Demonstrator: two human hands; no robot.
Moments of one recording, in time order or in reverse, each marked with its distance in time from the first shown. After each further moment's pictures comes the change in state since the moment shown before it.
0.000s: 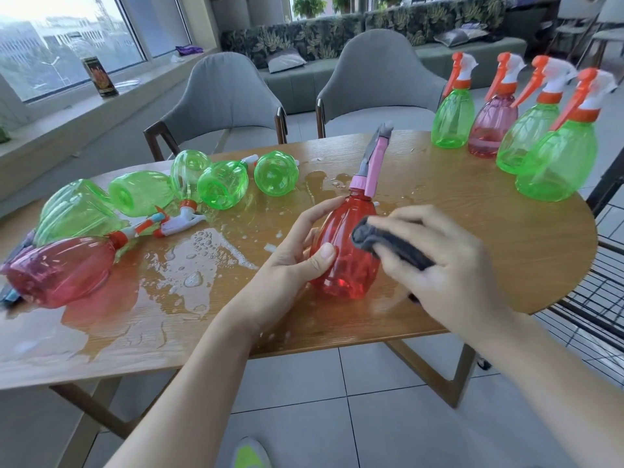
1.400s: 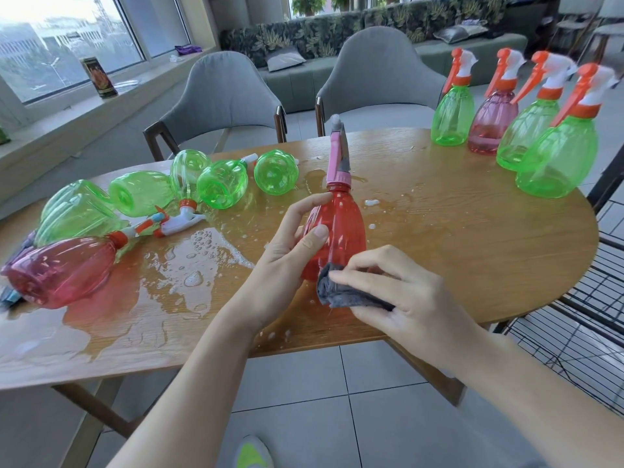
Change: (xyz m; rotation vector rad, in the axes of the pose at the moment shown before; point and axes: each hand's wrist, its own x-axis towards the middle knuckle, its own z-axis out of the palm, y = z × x) left_hand 0.003 0.001 0.001 0.022 0.100 0.036; right_hand -0.024 -0.010 0.023 0.073 -0.206 -0.161
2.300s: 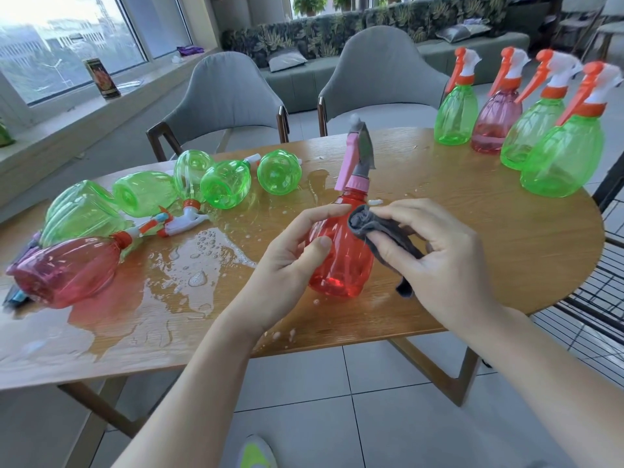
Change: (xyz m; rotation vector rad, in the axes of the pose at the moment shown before) left_hand -0.010 0.012 0.005 0.148 0.001 0.040; right_hand 0.023 0.012 -0.016 0.023 0.272 0.250
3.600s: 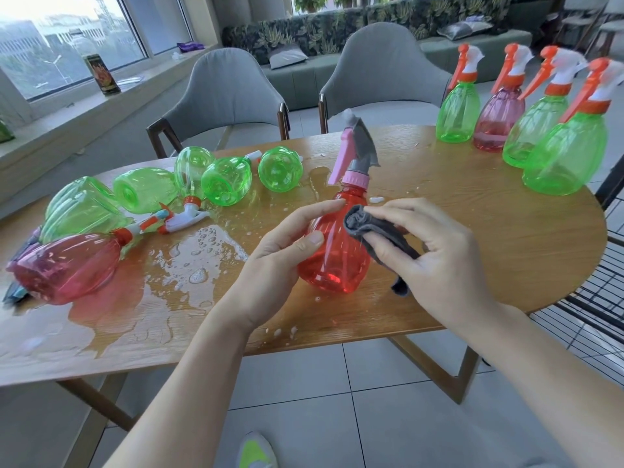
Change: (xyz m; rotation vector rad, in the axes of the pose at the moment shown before) left_hand 0.004 -0.008 -0.014 -0.272 -0.041 -0.069; right_hand 0.001 -0.003 0.003 -0.005 -0.029 -0.035
